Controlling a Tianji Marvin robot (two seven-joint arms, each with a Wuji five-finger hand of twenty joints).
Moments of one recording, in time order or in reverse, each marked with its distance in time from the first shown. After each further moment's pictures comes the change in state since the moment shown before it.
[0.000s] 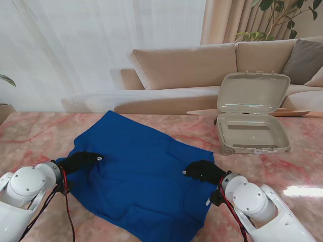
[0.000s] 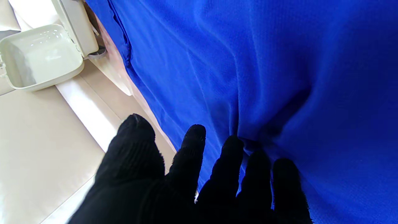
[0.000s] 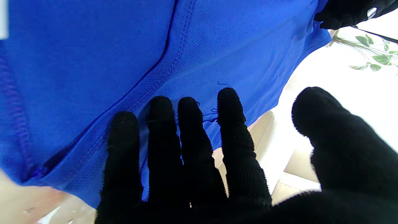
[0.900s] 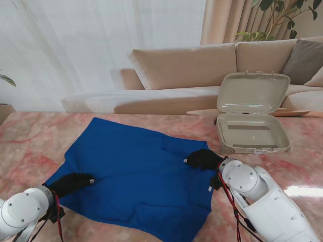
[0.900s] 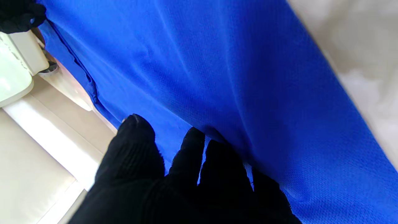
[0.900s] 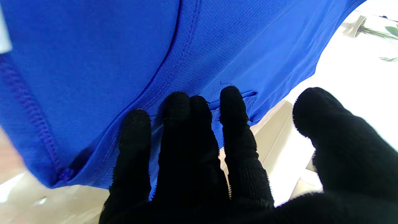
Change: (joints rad) left arm 0.306 0.010 -0.093 -0.286 0.160 0.159 0.062; right arm 0.211 -0.009 -0.088 0.197 0.008 0.029 0.014; left_hand 0.000 0.001 0.000 0.000 -0.024 -0.003 0.002 0.001 -0.053 -0.200 -0.006 -0.002 -0.028 -0.289 -0.015 -0.002 -0.022 -0.245 0.026 0.048; right_hand 0.015 -0.013 0.014 0.000 0.034 -0.001 0.014 0.013 -0.008 -0.069 0.043 0.001 0.005 -0.141 0.142 0.020 0.014 -0.118 0.125 0.043
